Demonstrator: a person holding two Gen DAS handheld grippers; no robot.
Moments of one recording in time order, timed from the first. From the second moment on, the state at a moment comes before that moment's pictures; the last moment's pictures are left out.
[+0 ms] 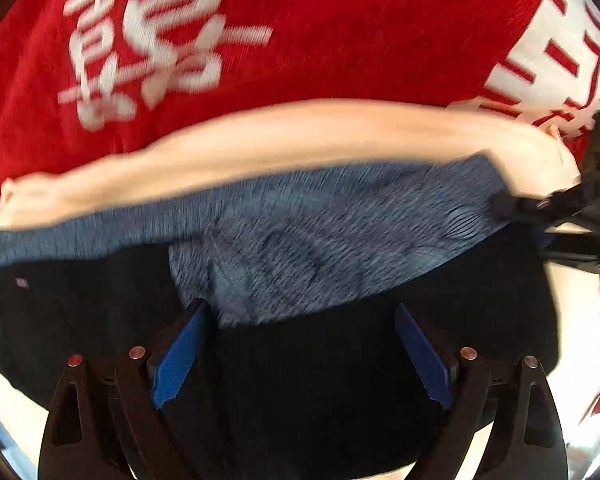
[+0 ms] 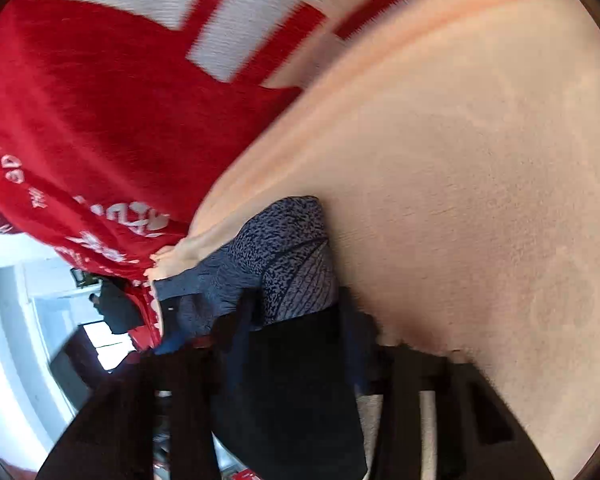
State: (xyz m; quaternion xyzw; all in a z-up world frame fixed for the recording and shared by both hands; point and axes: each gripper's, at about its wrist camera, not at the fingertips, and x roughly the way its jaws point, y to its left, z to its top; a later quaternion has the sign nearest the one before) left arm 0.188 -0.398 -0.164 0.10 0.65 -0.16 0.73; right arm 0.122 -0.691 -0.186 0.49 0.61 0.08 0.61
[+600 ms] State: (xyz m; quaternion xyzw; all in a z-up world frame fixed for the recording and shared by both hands) left arm 0.174 -0.304 -0.146 0.09 0.65 -0.07 0.75; right arm 0.095 -0.563 -0.079 0.23 0.63 0.08 0.74
